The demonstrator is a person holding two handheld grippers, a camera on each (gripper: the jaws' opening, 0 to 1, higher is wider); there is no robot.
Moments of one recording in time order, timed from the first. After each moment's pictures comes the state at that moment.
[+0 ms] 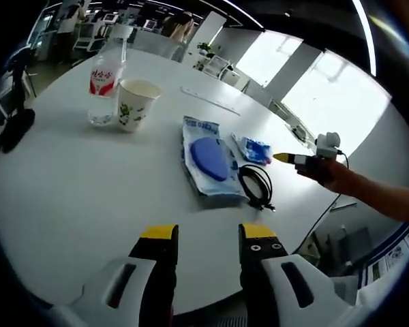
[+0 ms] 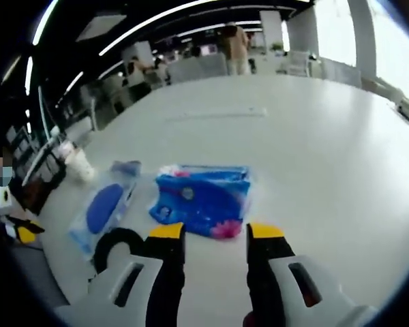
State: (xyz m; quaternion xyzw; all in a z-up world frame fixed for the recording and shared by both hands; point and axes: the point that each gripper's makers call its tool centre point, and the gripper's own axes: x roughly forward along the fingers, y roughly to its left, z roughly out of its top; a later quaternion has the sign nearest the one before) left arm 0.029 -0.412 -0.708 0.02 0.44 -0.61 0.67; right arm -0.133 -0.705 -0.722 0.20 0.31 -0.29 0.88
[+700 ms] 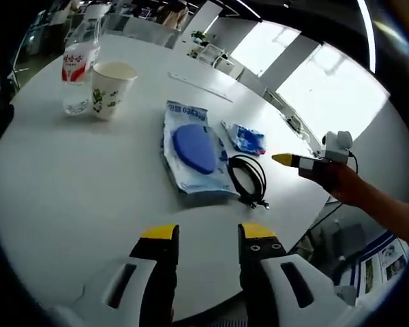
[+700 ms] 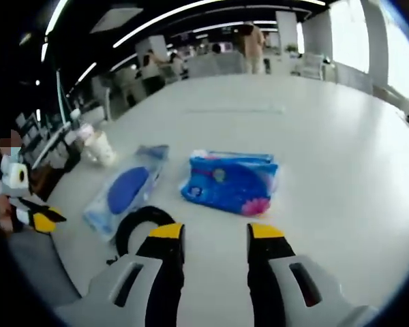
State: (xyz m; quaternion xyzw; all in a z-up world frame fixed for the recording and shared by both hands) left arm 0.004 -0.437 -0.724 0.02 0.47 -0.62 0.64; right arm -0.134 -0.660 -0.720 0.19 0.32 -0.25 0.89
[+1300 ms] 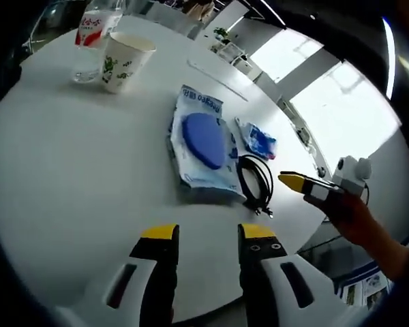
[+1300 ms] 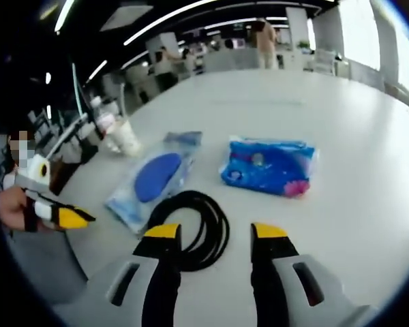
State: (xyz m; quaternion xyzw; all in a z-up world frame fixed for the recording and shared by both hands) left arm -0.001 -0.447 -0.745 -0.03 0.53 -0.56 0.64; right arm -0.116 -0.620 -0.729 0.20 0.32 -0.21 0.90
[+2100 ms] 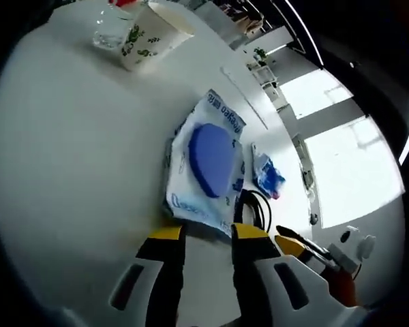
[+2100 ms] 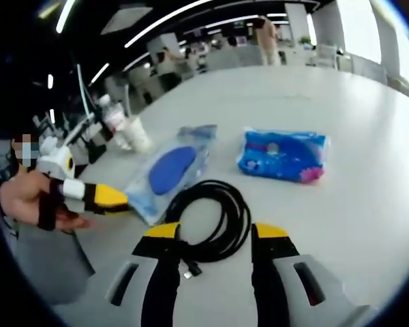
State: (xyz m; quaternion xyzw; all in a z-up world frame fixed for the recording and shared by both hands) left arm 0.005 -0.498 -0.756 -0.14 0.58 -0.46 0.65; right arm -0.112 -0.595 -0.734 0.21 0.32 -0.20 0.90
